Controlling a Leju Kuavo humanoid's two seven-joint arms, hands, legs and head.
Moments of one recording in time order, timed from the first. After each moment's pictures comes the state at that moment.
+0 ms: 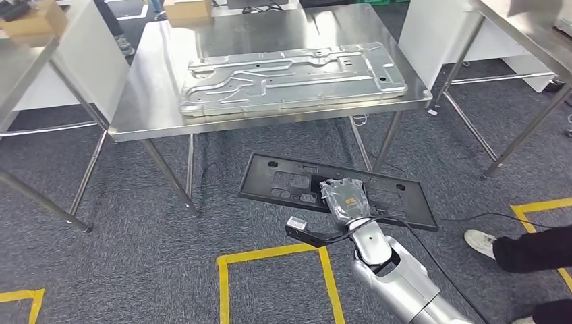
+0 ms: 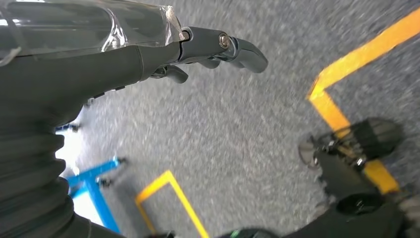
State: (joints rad) left arm -0.14 0.13 -0.83 -0.36 0.53 0.07 0.05; right arm -0.86 -0.02 0.95 -1.23 1.17 -0.11 0.29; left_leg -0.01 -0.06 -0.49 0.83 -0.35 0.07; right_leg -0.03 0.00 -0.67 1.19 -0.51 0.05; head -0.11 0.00
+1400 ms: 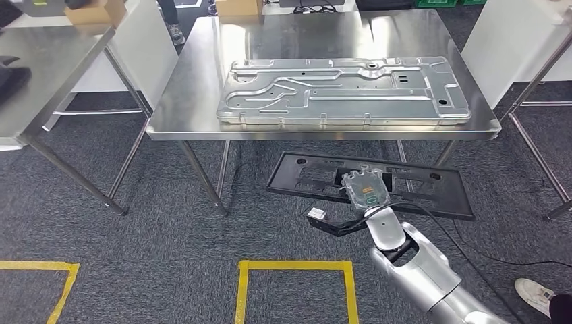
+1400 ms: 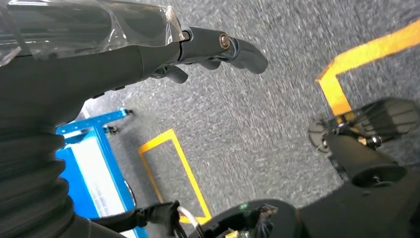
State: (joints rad) left arm -0.14 0.10 -0.83 -0.29 0.58 0.07 0.09; right arm -0.94 -0.10 0.95 -1.30 1.29 0.15 0.33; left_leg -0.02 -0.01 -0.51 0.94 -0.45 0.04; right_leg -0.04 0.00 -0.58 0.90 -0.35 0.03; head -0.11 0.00
